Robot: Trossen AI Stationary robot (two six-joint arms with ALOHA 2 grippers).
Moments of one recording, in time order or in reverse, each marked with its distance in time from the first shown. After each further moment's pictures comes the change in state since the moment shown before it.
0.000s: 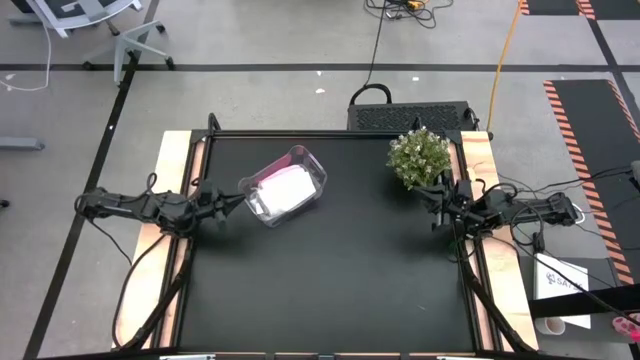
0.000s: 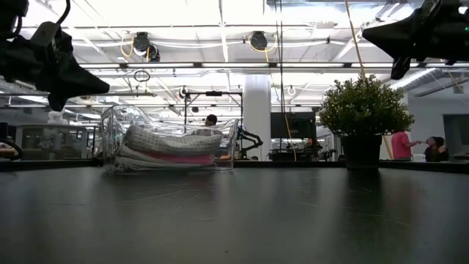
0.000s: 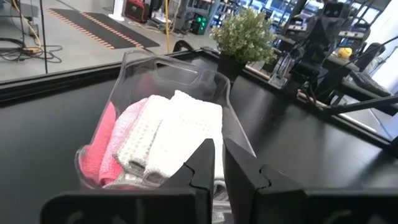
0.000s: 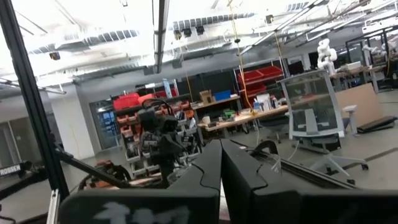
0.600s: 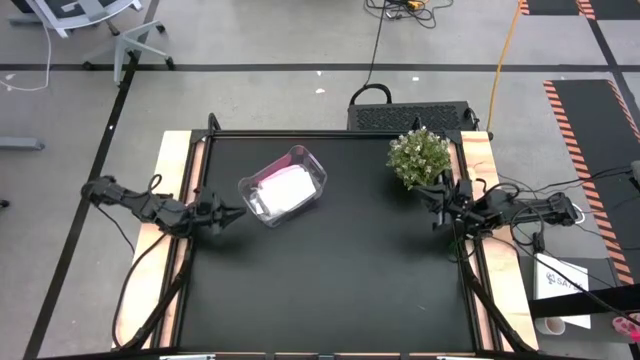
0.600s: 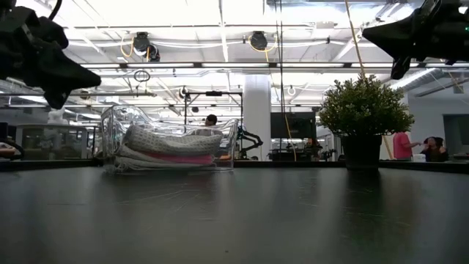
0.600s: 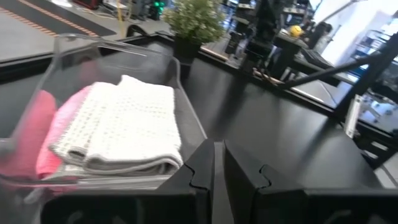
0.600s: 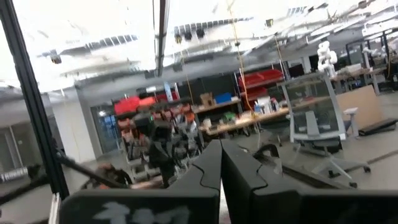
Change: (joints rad) left arm -0.186 0.007 0.001 0.005 0.000 0.000; right arm 0.000 0.000 0.000 0.002 0.000 0.000
